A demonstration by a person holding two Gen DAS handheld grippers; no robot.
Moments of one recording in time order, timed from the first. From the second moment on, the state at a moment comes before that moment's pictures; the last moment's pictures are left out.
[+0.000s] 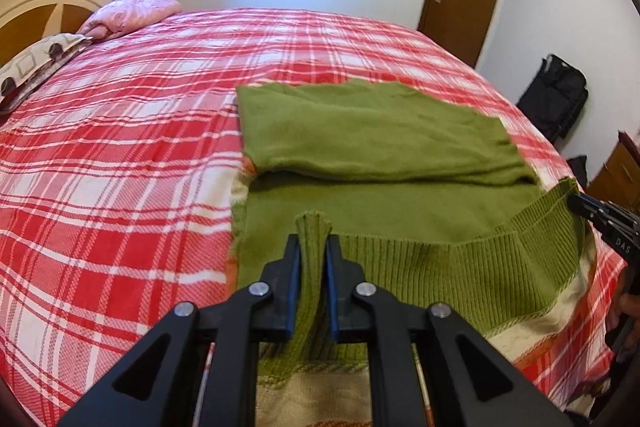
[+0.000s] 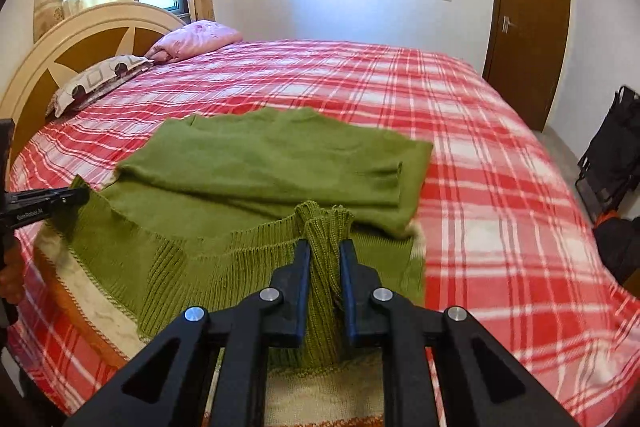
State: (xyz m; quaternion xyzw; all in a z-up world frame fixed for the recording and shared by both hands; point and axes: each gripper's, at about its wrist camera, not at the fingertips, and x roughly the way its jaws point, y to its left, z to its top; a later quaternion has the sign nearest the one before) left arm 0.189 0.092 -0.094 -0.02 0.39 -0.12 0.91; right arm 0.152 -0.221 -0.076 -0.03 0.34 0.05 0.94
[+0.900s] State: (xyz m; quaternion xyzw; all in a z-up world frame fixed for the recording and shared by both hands) left arm 0.361 0.074 -0.074 -0.06 0.38 -0.04 0.92; right arm 0.325 -0.257 -0.074 -0.05 0.32 -0.05 0.94
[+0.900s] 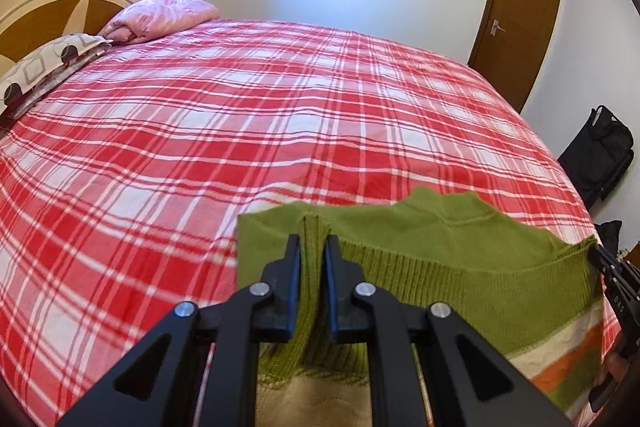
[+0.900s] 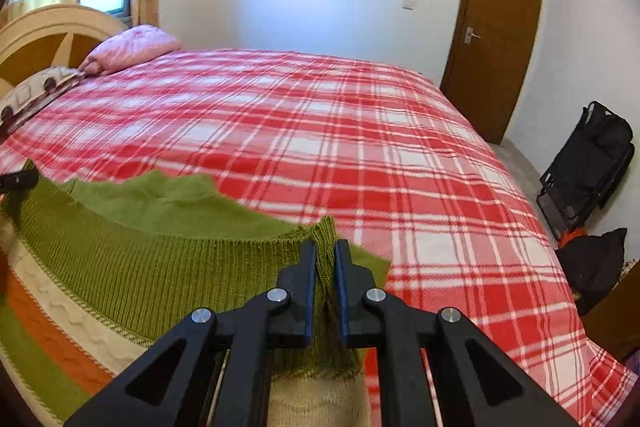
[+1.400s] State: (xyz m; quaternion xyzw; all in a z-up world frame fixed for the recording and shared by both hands) left arm 0.440 0.057 -0.120 -0.03 0.41 0.04 0.91; right arm 0.396 -0.252 -0.112 -0.10 0.35 -0.09 0.93
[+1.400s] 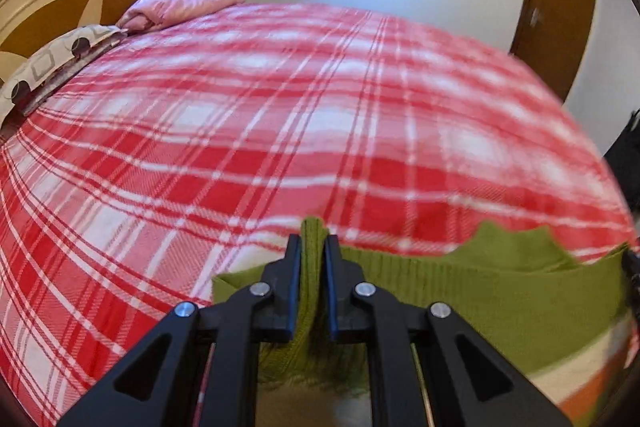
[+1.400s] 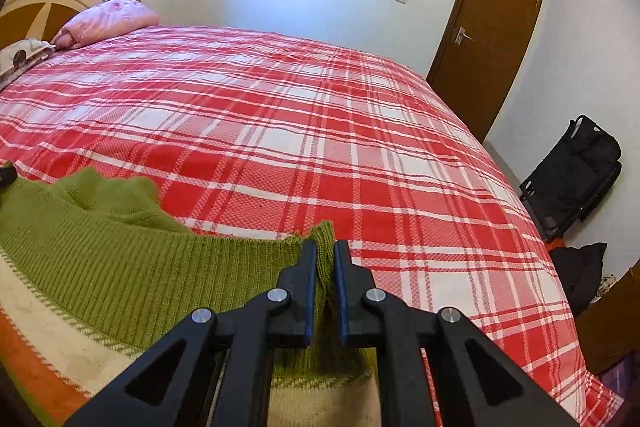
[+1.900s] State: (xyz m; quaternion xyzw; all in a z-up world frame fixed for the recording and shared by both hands) left arm 0.456 0.059 -0.132 -0.01 0.45 0.10 0.89; right arm 0.418 -0.245 -0.134 -0.16 0.40 -0.13 0.89
